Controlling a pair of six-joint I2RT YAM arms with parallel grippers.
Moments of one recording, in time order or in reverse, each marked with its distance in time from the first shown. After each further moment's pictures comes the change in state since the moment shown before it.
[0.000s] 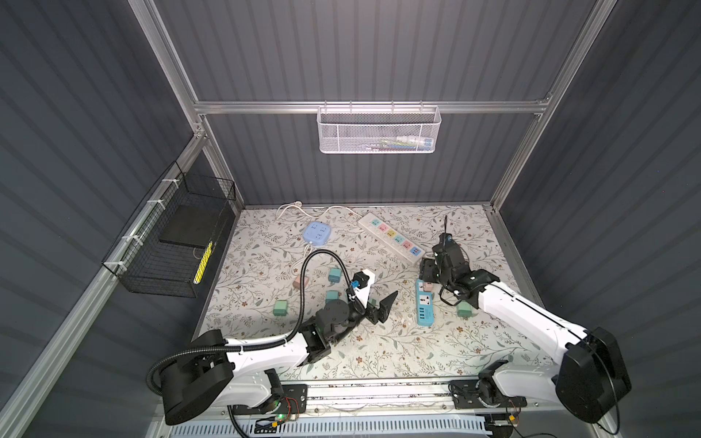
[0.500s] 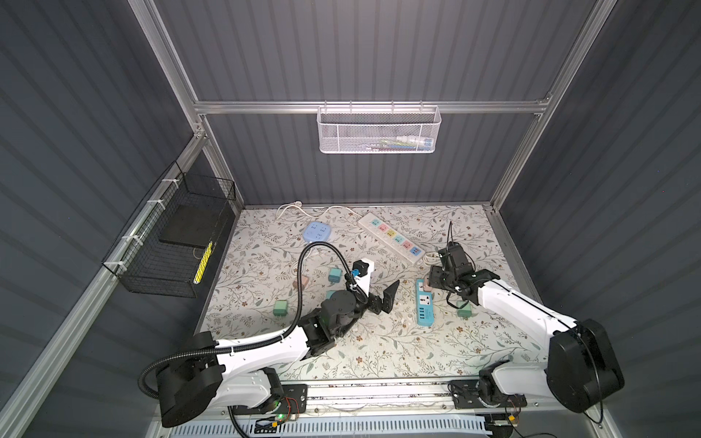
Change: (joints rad) left arm 0.000 -0.010 0.145 -0.236 -0.141 -0.090; right arm -0.092 0.077 -0.098 -0.049 -0.048 0.031
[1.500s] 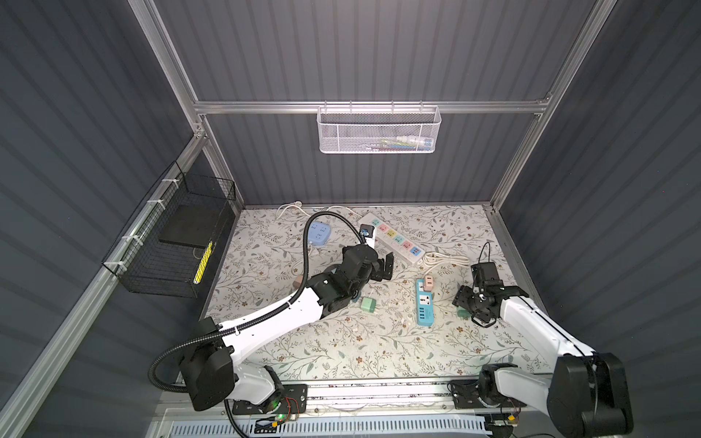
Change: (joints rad) left arm 0.138 0.172 0.483 -0.665 -0.027 -0.070; right arm -0.309 -0.138 -0.160 -0.213 -0.172 0.100
